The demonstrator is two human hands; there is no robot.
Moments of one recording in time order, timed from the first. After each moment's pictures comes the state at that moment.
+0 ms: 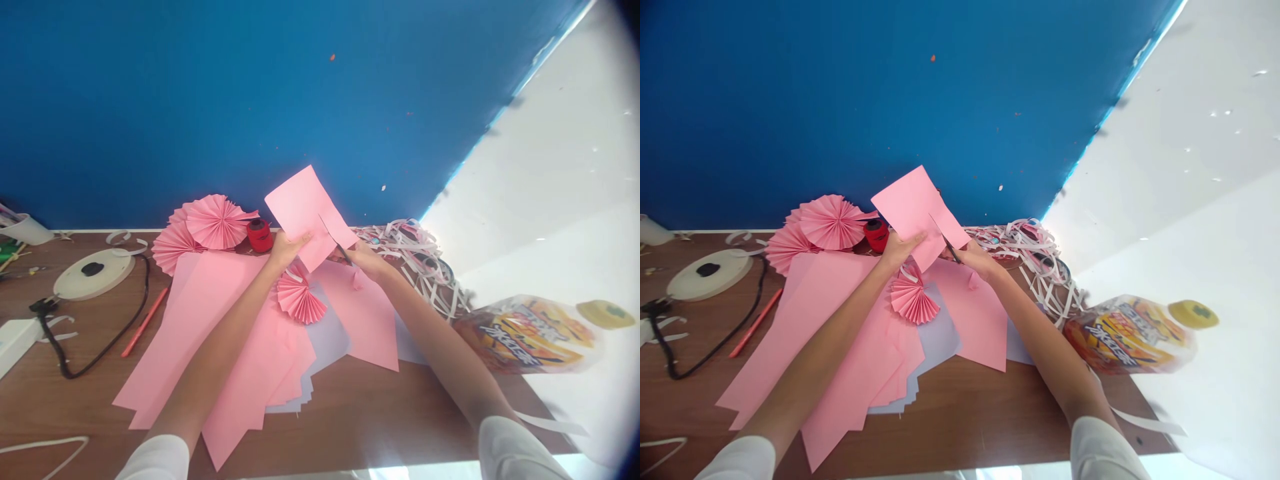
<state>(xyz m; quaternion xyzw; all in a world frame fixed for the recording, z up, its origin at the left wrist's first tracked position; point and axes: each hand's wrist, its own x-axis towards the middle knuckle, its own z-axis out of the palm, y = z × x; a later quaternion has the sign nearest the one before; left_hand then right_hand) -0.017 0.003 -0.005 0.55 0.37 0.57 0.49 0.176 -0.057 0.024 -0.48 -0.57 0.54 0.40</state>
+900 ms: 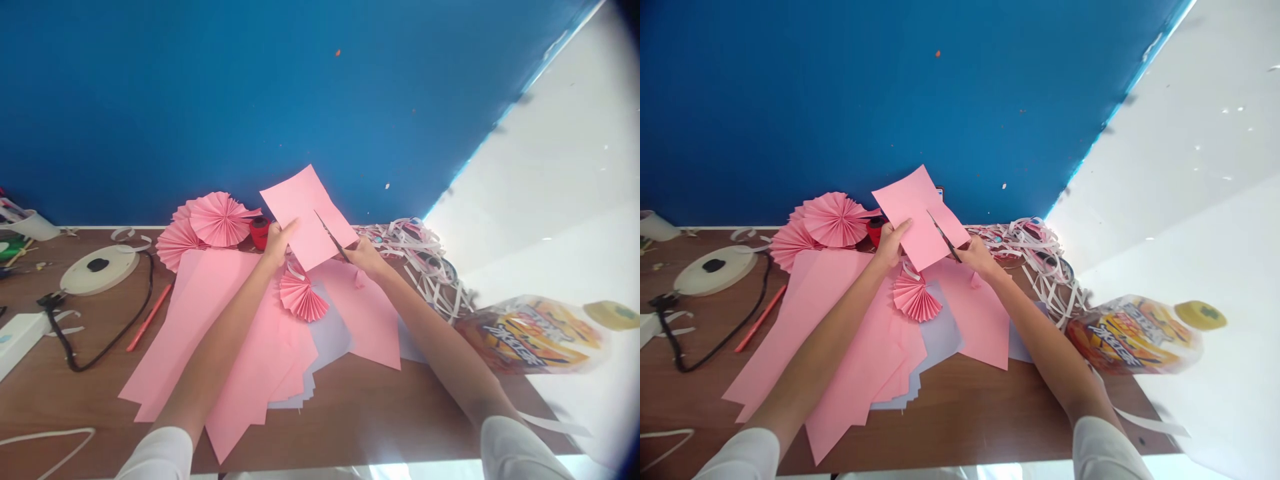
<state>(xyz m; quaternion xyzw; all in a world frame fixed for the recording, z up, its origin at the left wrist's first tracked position) -0.030 0.014 -0.004 0.45 0.36 0.60 0.56 0.175 -0.054 0.011 -0.44 -0.61 0.48 0.45</state>
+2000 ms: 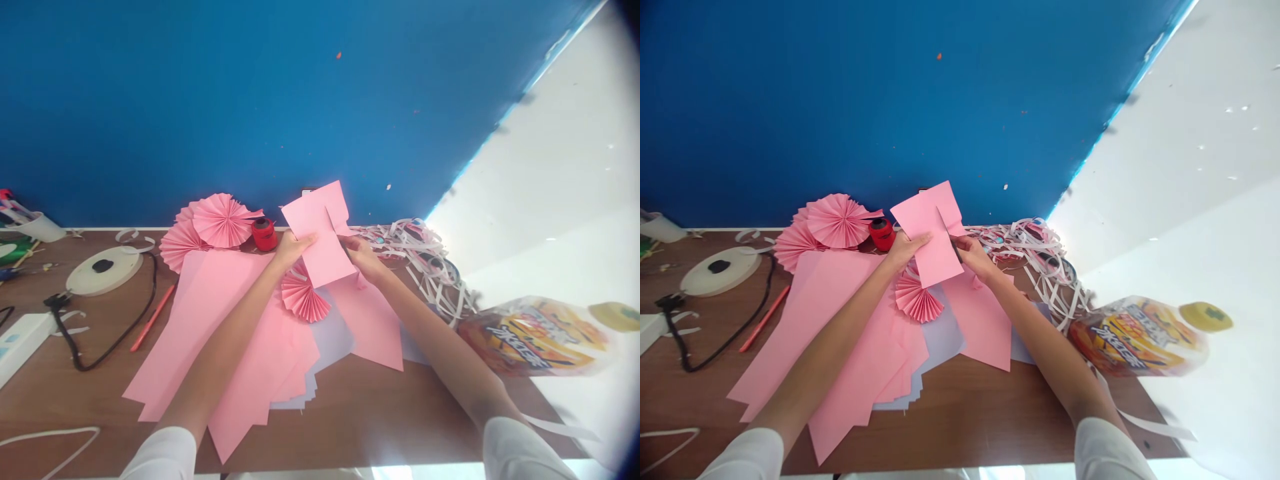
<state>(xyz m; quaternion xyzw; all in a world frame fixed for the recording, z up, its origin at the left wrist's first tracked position) -0.018 0.001 -0.010 0.51 0.34 0.52 0.59 0.171 -0.050 -0.001 -0.43 -0.55 0.53 0.48</state>
